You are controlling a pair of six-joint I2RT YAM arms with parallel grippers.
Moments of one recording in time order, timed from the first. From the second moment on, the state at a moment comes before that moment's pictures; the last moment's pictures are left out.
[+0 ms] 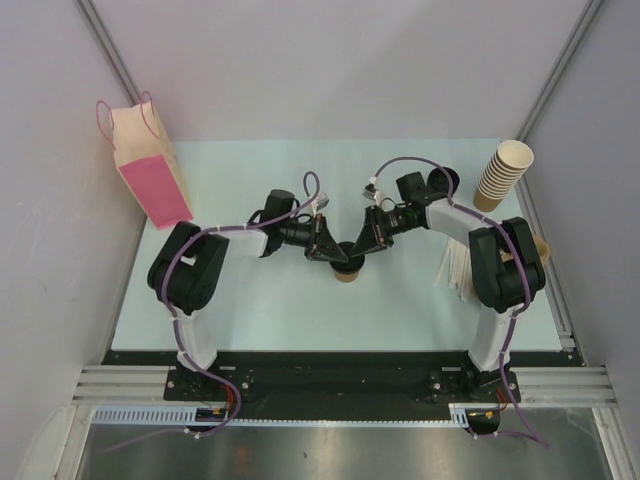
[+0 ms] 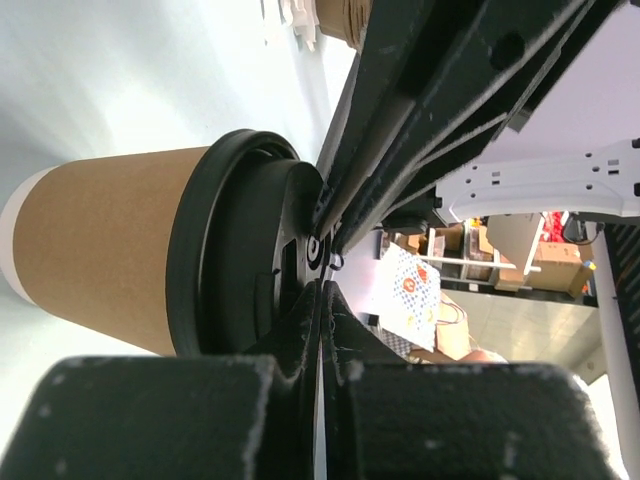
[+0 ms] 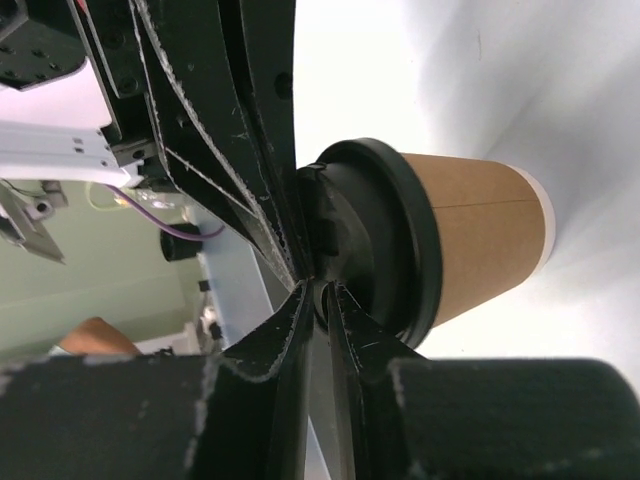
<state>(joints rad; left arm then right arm) -0.44 1.91 1.01 0.26 1.12 -0.81 0.33 1.89 1.26 -0.44 -1.10 0.22</state>
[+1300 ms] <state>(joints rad) -0.44 1.89 1.11 0.16 0.97 -0.73 0.42 1.84 1.26 -0.48 -1.03 0.14</state>
